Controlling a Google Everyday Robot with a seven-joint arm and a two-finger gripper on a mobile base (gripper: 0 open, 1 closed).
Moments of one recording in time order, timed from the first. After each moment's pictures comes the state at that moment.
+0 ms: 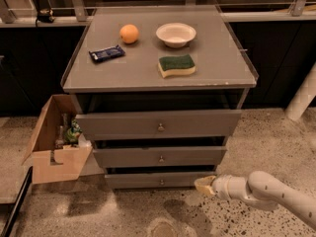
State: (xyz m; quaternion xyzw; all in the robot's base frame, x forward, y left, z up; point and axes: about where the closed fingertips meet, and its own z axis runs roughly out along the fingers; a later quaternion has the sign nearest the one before) arm 0.523 -0.170 0.364 -0.34 0.82 0.30 0.34
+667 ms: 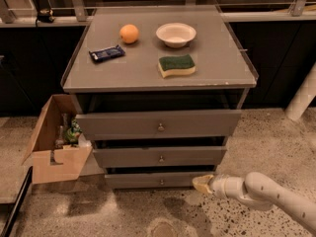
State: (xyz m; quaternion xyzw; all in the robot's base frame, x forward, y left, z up) arm 0.537 -0.165 0.349 -0.33 0.82 0.30 0.36
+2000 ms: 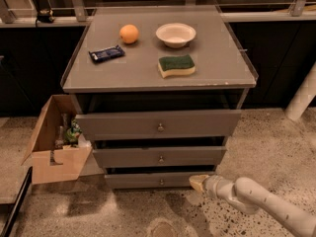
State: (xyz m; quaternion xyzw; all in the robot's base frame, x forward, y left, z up) arm 0.573 -0.159 0.293 -0.28 0.84 0.27 0.39
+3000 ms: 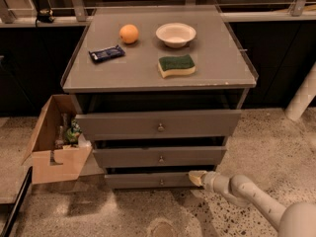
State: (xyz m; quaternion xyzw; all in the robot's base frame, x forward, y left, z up) arm 0.630 -0.169 0.231 -0.24 0.83 0.29 0.41
